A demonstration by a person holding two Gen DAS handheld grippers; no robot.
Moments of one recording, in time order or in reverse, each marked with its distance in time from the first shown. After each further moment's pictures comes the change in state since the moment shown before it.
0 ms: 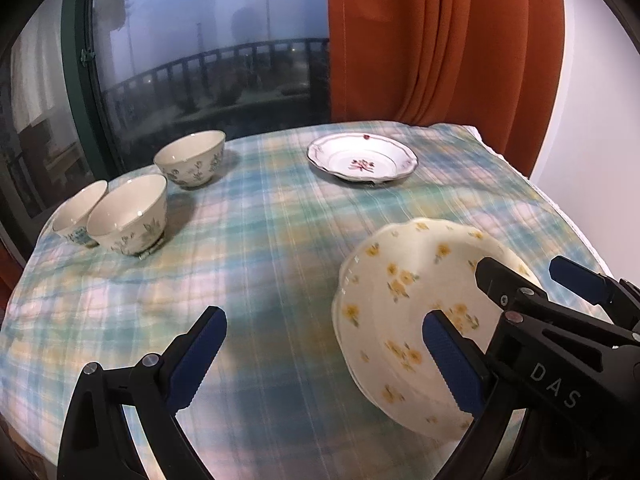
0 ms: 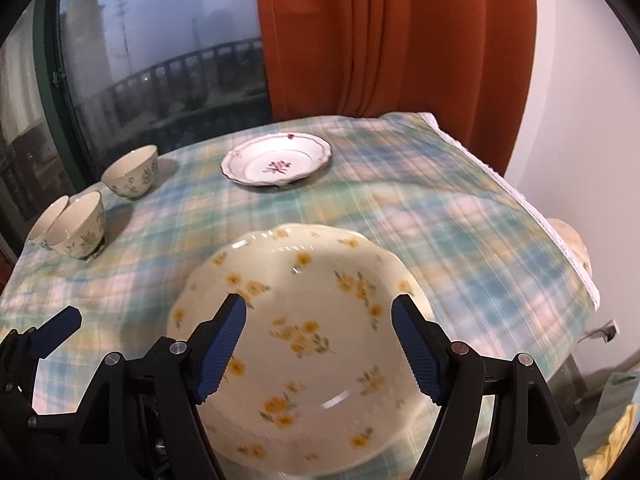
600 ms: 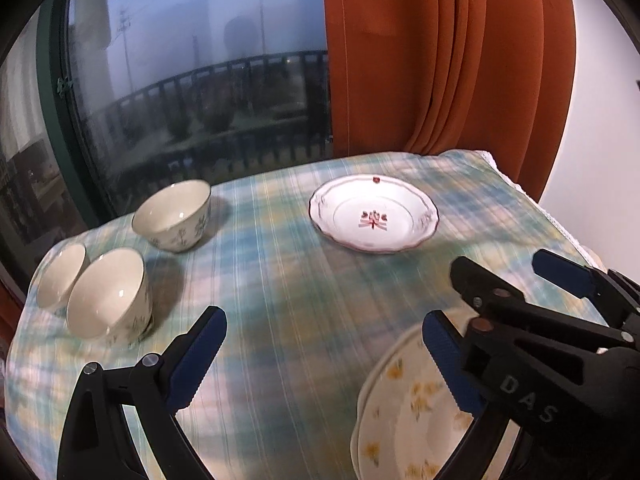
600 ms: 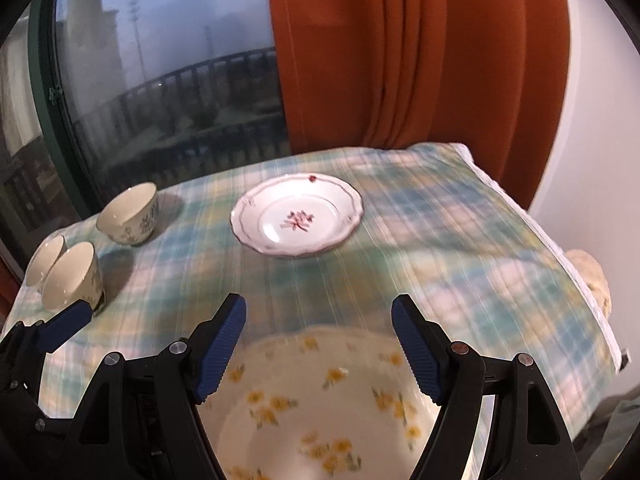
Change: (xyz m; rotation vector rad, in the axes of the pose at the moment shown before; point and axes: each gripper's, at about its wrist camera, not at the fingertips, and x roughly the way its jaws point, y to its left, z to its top) left arm 0.050 0.005 0.081 0.039 -0.043 0.008; right arm 0.054 0.021 0.084 -0.019 -0.036 0.056
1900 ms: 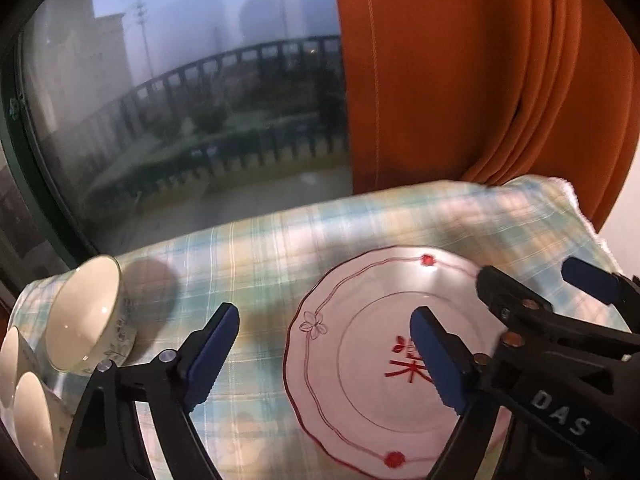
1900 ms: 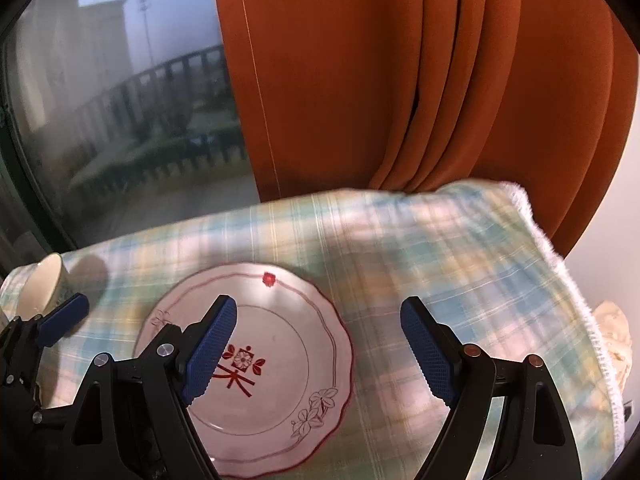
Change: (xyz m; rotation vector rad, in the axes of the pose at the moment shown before) left arm 0.184 -0.015 0.110 -0.036 0.049 0.102; right arm 0.184 -0.041 0.125 -0.024 0.053 0.017
